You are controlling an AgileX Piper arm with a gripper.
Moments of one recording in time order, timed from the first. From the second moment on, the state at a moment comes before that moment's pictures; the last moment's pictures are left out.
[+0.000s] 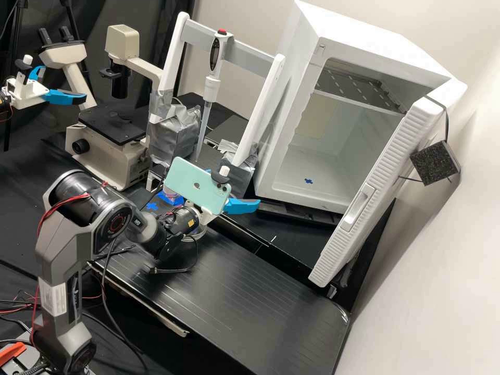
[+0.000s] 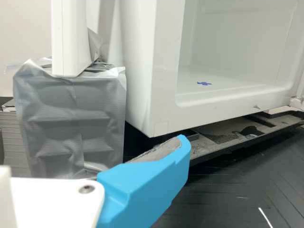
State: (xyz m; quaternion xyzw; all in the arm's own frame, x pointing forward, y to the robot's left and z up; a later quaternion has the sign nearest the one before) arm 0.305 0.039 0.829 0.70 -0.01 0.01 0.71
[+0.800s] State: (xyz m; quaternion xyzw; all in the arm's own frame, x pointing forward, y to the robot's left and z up) arm 0.234 0.081 0.802 0.70 0.09 0.10 0.70
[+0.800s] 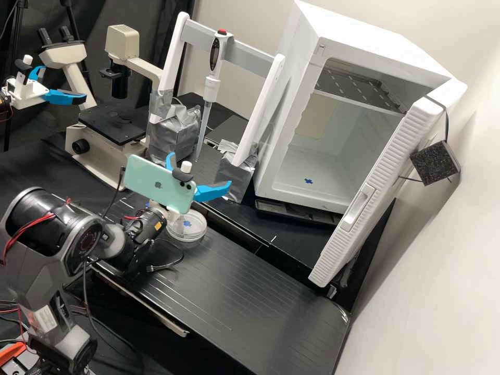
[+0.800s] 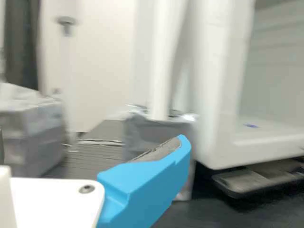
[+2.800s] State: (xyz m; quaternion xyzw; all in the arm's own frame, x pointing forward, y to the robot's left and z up) arm 0.159 0.026 0.822 0.72 0.12 0.04 0.69
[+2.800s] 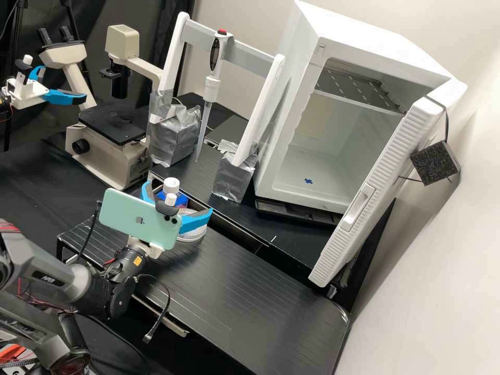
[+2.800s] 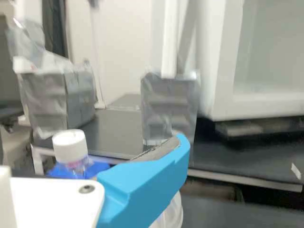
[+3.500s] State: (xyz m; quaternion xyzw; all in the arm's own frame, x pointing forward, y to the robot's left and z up) arm 0.157 0.003 0.822 0.71 0.12 -0.02 0.70
